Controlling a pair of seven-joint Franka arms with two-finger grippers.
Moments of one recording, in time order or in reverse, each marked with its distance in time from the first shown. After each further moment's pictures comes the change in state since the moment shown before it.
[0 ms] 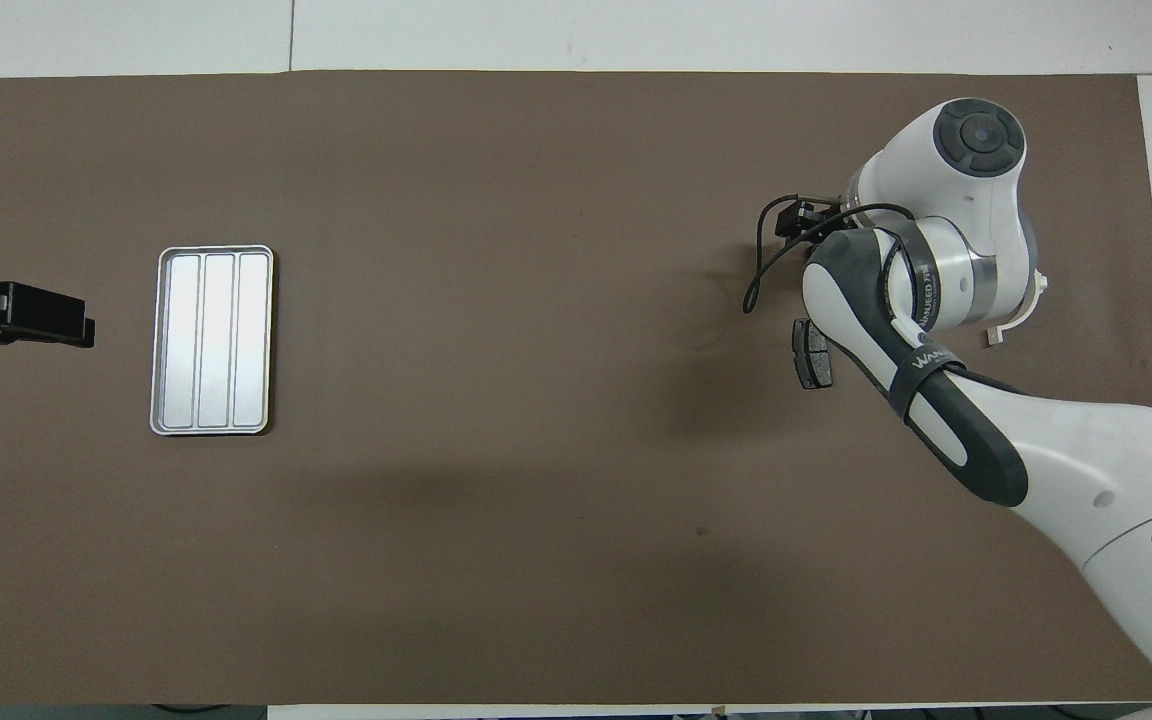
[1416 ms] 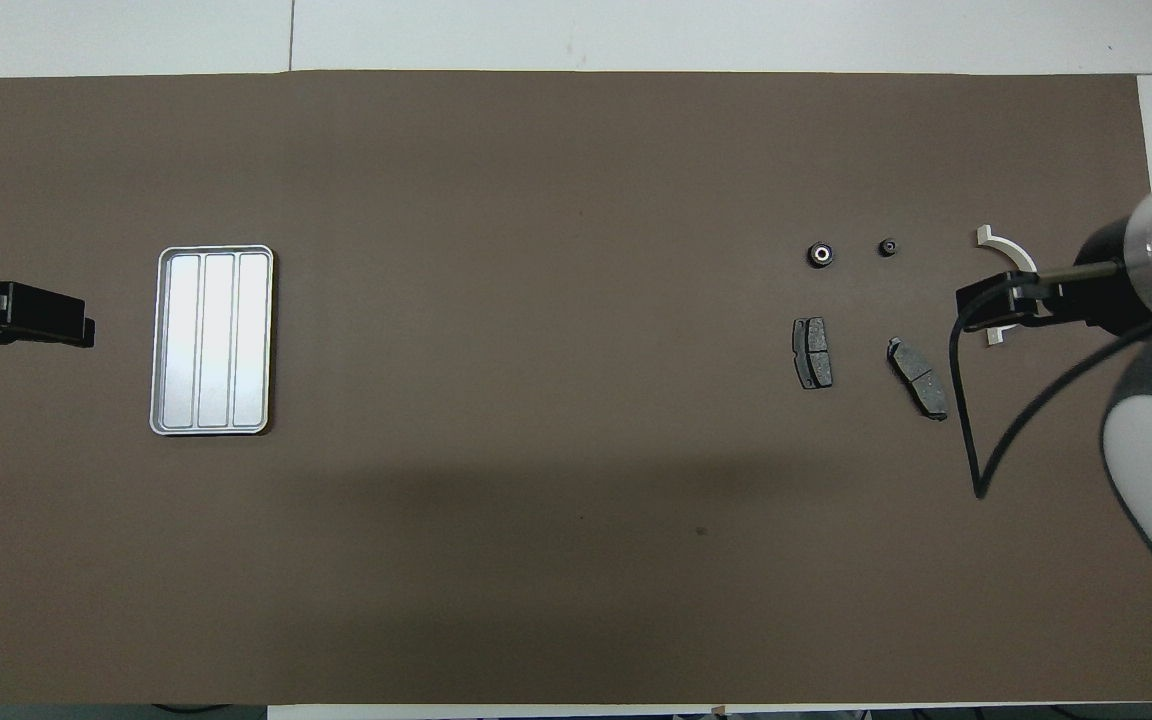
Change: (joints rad) left arm 0.000 0.000 0.000 0.000 0.000 0.000 0.000; right arm -0.022 -0.630 0.007 -0.010 0.026 -0.663 -0.314
